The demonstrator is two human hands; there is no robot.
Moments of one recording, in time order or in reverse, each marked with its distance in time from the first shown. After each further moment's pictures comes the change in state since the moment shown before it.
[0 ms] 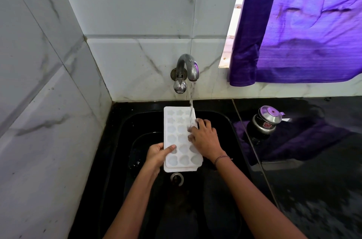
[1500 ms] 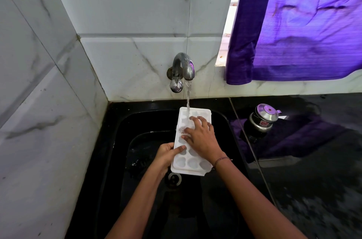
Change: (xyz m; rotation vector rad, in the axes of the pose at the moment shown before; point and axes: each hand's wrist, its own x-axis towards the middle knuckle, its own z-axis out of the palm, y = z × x) left_hand -0.007 0.004 0.031 0.041 -0.160 -0.046; right_hand -0.007 0.004 -0.005 -0.014 0.013 -0.102
